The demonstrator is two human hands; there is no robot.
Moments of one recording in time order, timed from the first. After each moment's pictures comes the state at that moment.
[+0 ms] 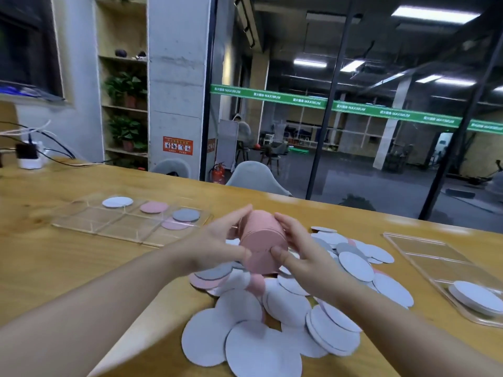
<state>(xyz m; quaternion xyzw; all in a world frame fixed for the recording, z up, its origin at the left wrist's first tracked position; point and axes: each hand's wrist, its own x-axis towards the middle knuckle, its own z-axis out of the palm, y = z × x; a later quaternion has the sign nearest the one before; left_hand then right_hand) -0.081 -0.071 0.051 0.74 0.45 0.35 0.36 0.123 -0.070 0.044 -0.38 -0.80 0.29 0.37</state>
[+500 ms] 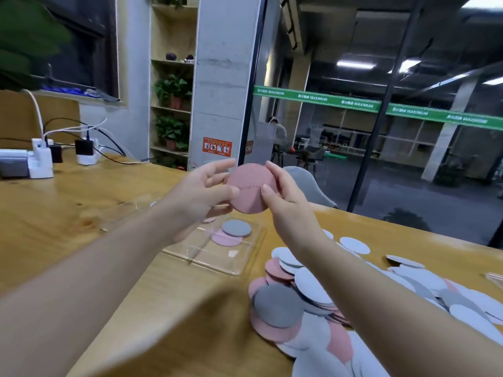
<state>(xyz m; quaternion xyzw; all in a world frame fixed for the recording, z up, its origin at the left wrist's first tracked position) -0.199 -0.020 0.083 0.56 0.43 0.60 0.38 -0.042 0.010 0.085 -0.30 -0.75 0.35 0.48</state>
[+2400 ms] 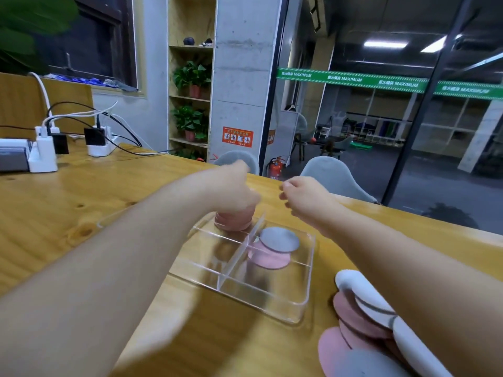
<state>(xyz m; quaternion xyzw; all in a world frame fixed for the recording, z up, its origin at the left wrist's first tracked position) -0.256 0.071 0.083 0.64 0.74 0.20 0.06 -0.125 0.152 0.056 -0.51 -0.76 0.26 0.32</state>
